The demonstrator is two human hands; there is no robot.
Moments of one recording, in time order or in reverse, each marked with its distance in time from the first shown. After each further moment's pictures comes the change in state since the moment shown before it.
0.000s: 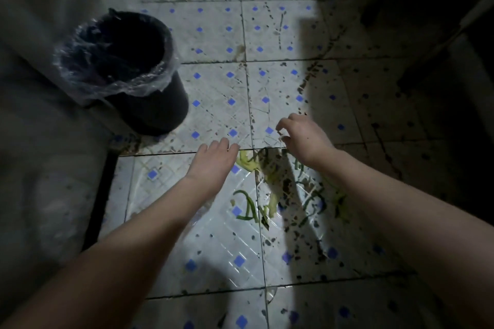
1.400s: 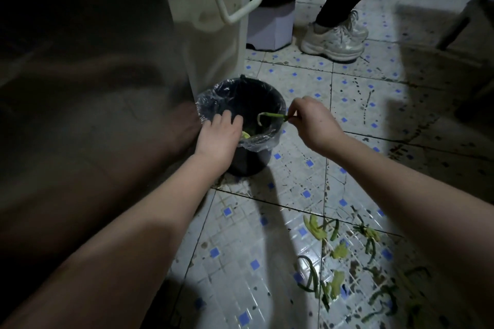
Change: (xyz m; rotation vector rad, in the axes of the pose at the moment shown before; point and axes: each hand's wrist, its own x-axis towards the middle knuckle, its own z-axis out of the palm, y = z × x) left_hand -0.024 -0.178 -0.105 -0.015 0.192 -0.444; right_hand 0.151 -0.166 -0.090 0.136 0.216 -0.270
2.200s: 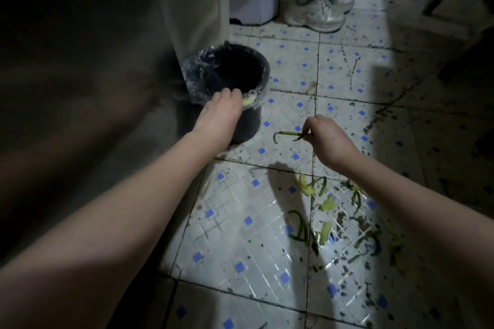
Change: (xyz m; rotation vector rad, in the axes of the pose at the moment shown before) left_hand -0.046 0.037 -0.004 -0.129 0.092 0.072; right_hand -0.127 0.041 0.026 -0.045 -0.124 0.096
